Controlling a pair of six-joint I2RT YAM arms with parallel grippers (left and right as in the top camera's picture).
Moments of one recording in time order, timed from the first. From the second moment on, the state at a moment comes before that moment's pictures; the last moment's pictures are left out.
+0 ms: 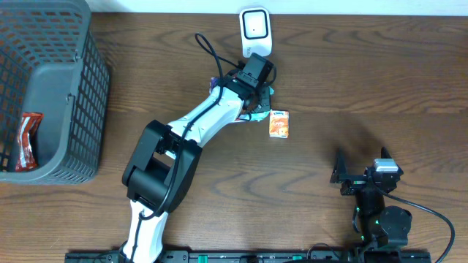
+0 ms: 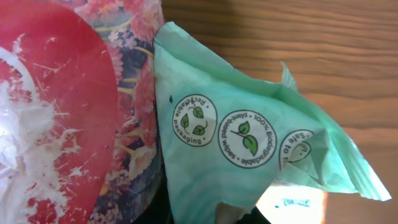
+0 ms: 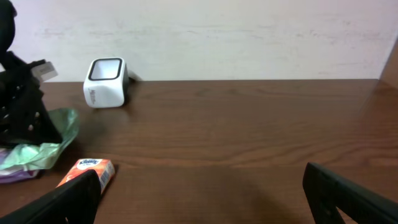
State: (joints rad) left arm -0.57 2.12 1.56 -0.55 0.03 -0.61; right arm -0.01 0.01 0.01 -0.07 -0.03 0.02
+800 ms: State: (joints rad) left arm -0.58 1.95 1.60 -0.80 0.23 -0.64; right arm -0.01 0.01 0.01 -0.07 -0.03 0.02
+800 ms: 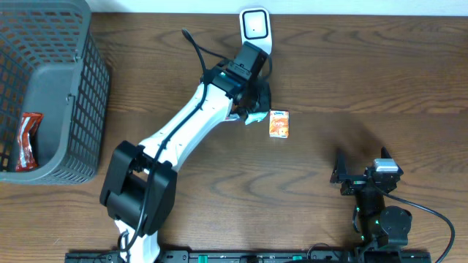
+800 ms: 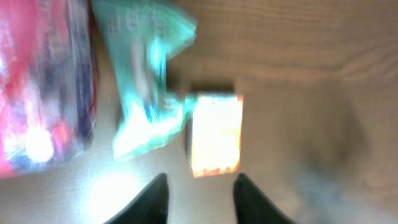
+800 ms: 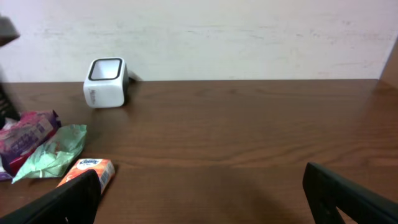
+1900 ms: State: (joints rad) left arm -0.77 2.16 1.51 -0.60 0.12 -0.70; right arm -0.01 0.01 0.01 -0.07 -0.03 0.02
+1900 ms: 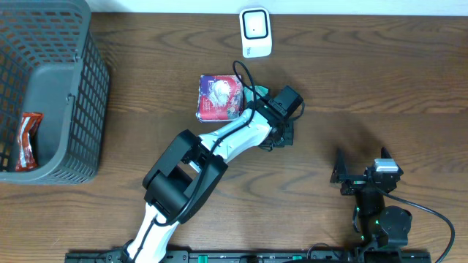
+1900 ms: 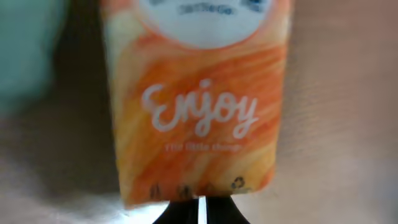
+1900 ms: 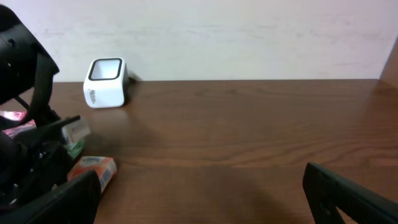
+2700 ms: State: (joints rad) left arm -0.58 1.83 1.62 -0.55 0.16 -0.62; right arm -0.01 0.01 0.01 -0.07 -0.03 0.02
